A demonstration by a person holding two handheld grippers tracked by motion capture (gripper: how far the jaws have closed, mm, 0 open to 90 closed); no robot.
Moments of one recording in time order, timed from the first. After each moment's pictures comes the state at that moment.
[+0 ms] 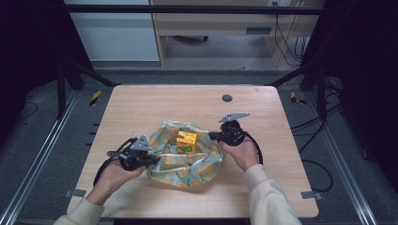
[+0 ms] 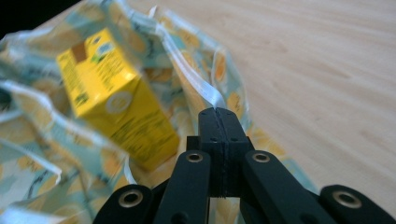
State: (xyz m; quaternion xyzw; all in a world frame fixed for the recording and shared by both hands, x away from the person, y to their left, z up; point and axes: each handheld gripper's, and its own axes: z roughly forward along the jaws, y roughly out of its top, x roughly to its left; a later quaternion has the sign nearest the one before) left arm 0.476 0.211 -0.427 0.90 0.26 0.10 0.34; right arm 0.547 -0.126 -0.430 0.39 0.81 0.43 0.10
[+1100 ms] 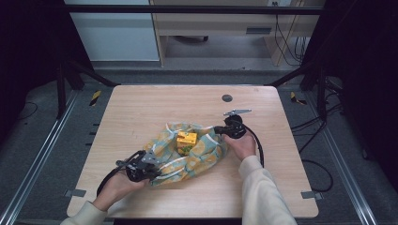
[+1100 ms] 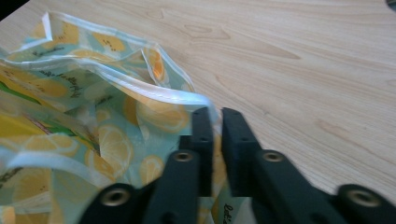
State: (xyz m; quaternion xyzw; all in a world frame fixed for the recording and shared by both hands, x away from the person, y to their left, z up) left arm 0.464 0.201 -0.465 0.93 0.24 0.09 0.26; right arm 0.591 -0.141 -0.465 0.46 0.78 0.41 0.10
